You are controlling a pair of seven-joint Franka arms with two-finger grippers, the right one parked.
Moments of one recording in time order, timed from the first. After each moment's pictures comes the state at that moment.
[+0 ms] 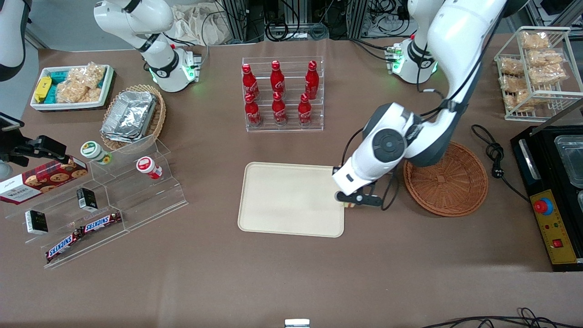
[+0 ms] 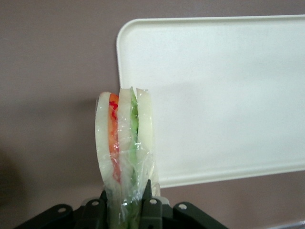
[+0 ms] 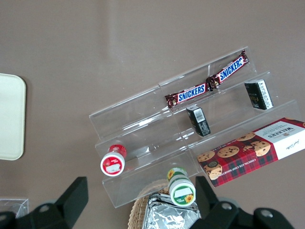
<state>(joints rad) -0.19 0.54 -0.41 -1.68 0.08 2.17 -0.46</state>
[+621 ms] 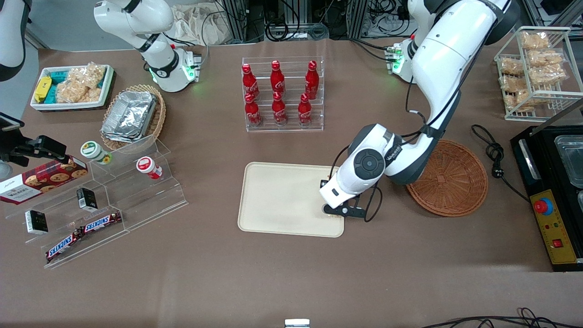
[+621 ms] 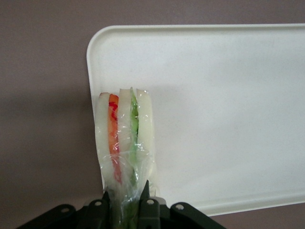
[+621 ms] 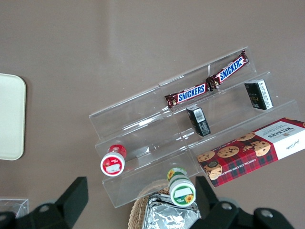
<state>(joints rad) -0.23 0.68 -0.40 -1.58 0.12 2.21 -0.50</state>
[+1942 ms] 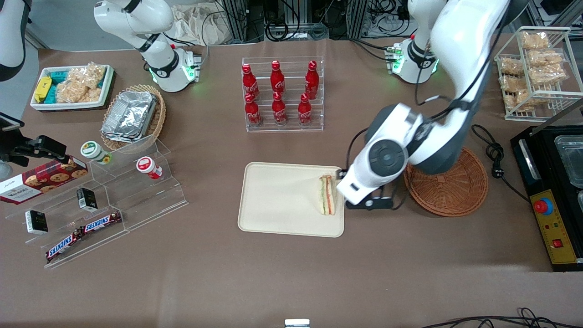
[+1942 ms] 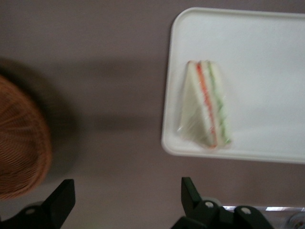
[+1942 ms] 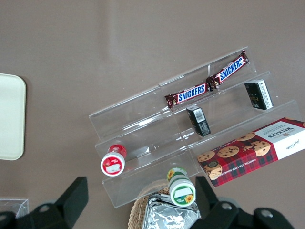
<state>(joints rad) -0.17 0.50 -0.39 -1.43 0.12 1.67 -0.53</state>
